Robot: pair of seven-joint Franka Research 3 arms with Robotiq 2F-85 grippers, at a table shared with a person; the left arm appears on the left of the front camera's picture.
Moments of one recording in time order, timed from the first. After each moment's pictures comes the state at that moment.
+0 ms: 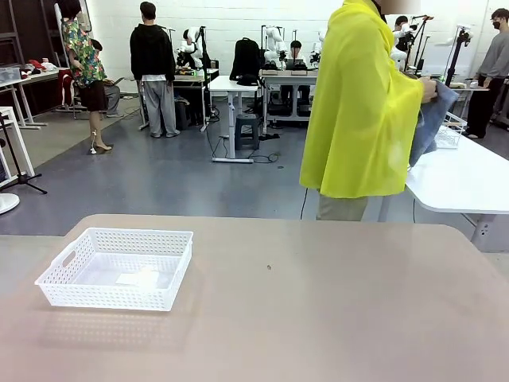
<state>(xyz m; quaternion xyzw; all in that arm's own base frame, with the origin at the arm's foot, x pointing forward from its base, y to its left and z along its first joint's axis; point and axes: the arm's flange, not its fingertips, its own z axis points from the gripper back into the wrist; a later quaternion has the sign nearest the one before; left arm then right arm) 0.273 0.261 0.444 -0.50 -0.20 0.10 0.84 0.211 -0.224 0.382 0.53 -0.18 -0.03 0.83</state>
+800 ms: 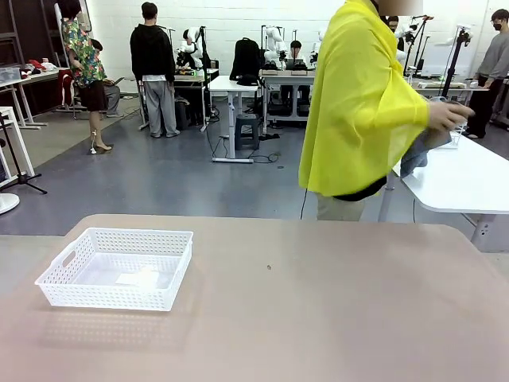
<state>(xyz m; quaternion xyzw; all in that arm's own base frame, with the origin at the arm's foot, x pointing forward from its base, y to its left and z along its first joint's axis) 0.273 0.261 0.444 -0.50 -0.20 0.10 0.84 0.210 -0.224 0.383 0.53 -0.18 -0.03 0.83</state>
